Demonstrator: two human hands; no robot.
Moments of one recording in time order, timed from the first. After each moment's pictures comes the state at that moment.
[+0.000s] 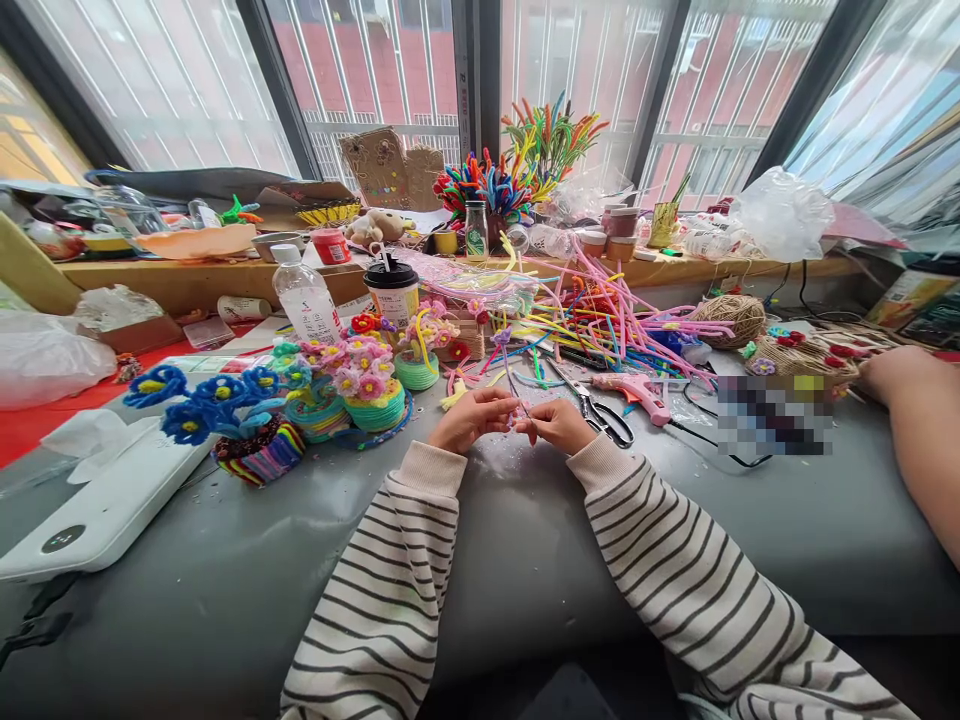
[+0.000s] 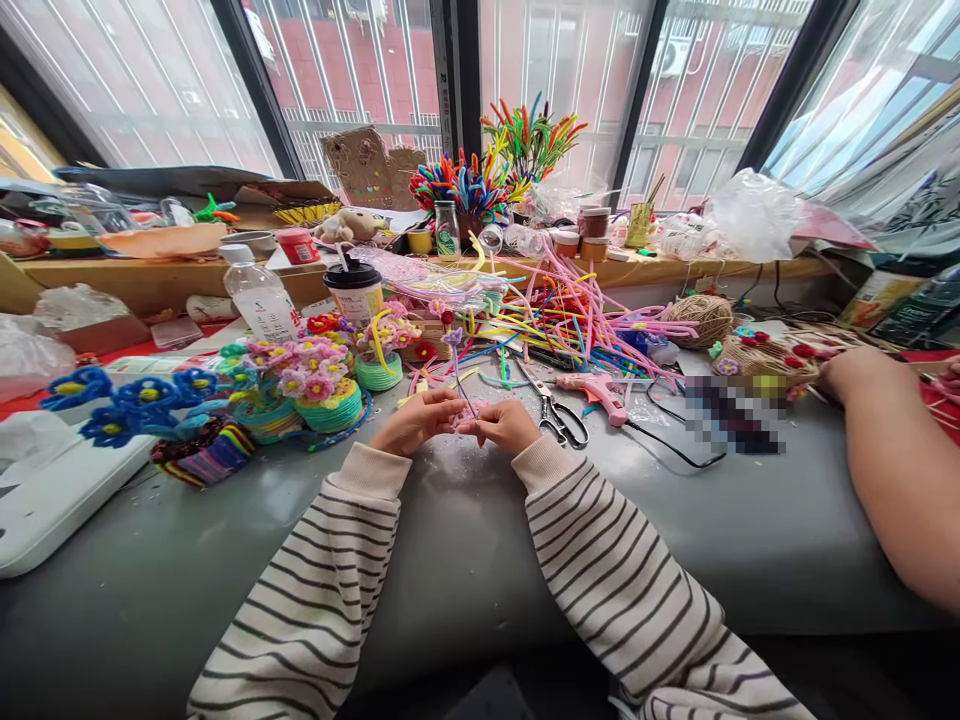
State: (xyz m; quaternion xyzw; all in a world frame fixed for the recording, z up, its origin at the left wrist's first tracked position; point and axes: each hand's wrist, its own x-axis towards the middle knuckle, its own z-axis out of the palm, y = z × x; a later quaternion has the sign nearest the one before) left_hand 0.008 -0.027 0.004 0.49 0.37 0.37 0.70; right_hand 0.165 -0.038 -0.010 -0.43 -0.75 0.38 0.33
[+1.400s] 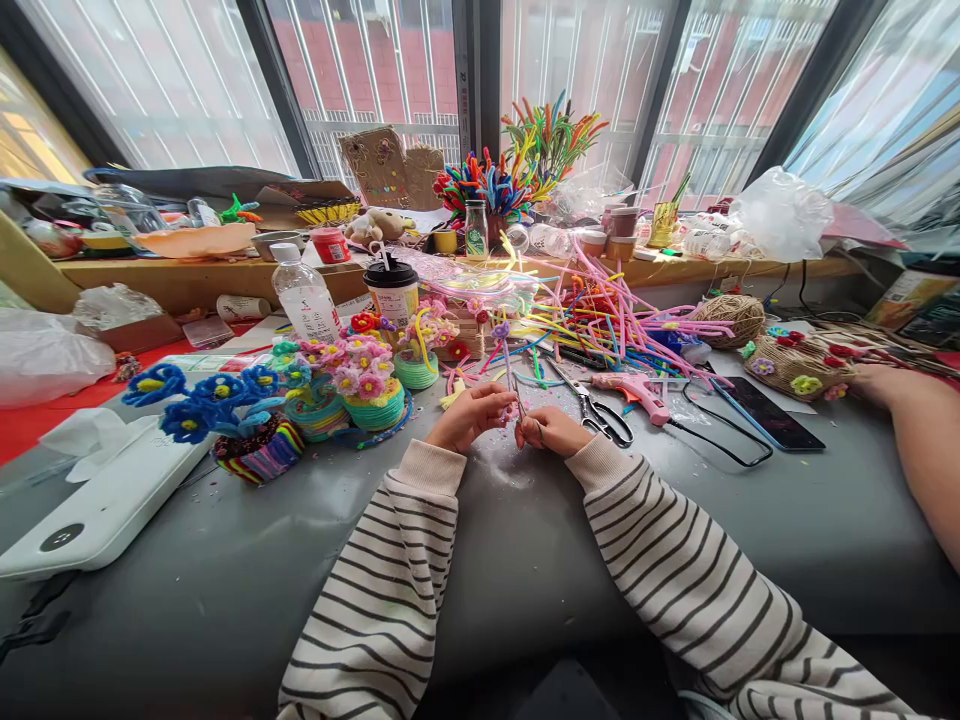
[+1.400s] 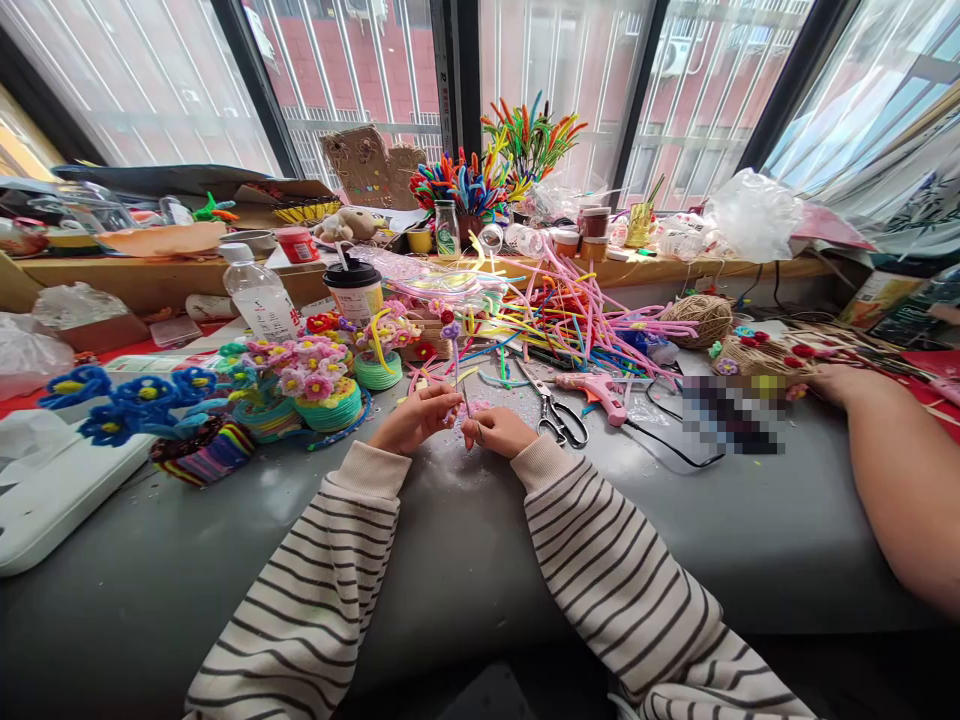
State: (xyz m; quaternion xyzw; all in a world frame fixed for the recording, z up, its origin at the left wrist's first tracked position) left_hand 0.009 -0.028 0.006 0.47 0.34 0.40 0.71; right_hand 0.168 -0.033 -0.020 -0.38 -0.79 0.41 0.26
